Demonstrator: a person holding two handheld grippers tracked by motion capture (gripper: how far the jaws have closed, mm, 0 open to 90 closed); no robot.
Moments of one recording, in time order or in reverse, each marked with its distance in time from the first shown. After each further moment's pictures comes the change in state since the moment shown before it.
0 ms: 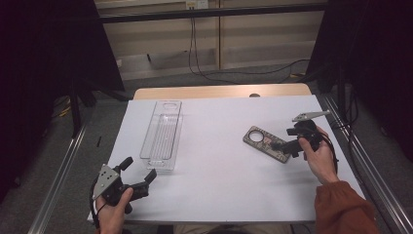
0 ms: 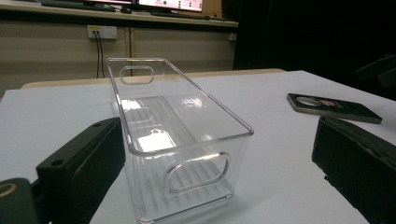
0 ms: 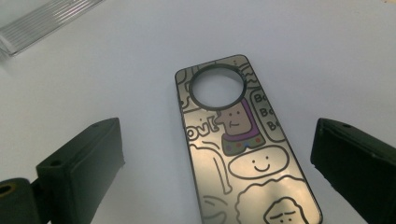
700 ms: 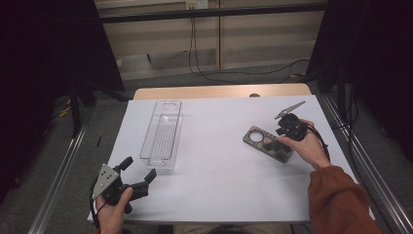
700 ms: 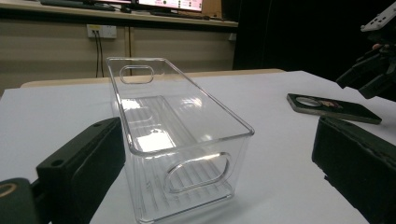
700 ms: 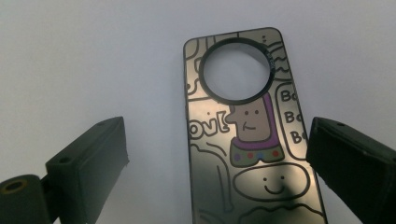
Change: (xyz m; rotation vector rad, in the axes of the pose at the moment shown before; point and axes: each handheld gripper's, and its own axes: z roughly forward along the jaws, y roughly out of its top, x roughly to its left) left arm 0.001 0.000 0.000 0.004 -0.006 0.001; right arm -0.003 0.028 0.033 0.258 0.068 -0.102
